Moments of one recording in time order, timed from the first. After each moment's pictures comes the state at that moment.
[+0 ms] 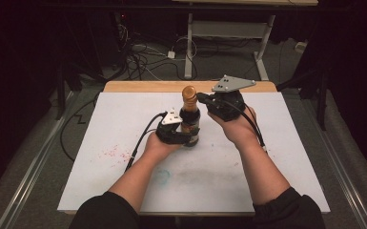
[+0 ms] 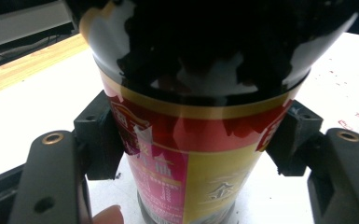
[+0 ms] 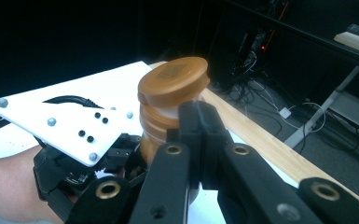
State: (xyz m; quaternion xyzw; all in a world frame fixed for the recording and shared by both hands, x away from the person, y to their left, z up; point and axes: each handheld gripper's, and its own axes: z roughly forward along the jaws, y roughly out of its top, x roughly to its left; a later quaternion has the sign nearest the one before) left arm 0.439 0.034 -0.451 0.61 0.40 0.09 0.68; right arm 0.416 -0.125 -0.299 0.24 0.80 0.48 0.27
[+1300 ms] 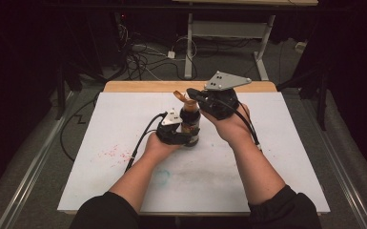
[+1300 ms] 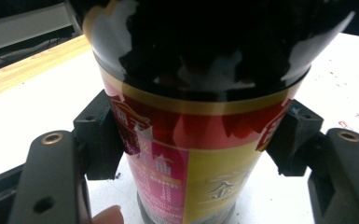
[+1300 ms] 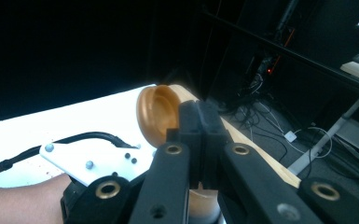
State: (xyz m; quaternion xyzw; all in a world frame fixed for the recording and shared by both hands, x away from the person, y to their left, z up) left arm 0.439 0.033 -0.452 0.60 0.40 0.08 0.69; right arm 0.405 -0.107 -0.282 0.21 0.79 0.51 0.28
